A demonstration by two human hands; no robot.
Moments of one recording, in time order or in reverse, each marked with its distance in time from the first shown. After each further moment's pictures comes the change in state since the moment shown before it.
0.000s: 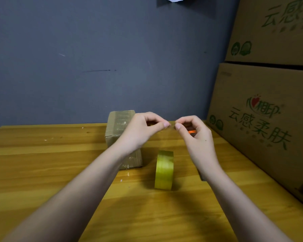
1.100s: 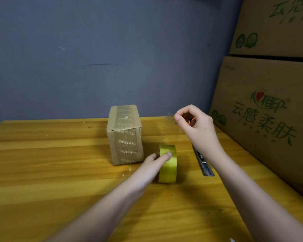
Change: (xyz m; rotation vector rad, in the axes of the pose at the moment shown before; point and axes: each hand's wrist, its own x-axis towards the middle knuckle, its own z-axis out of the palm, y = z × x) left_hand -0.064 -0.039 0.057 -0.364 -0.138 -0.698; right_hand 0.020 0.007 -0.003 -0.252 -0.110 -0.131
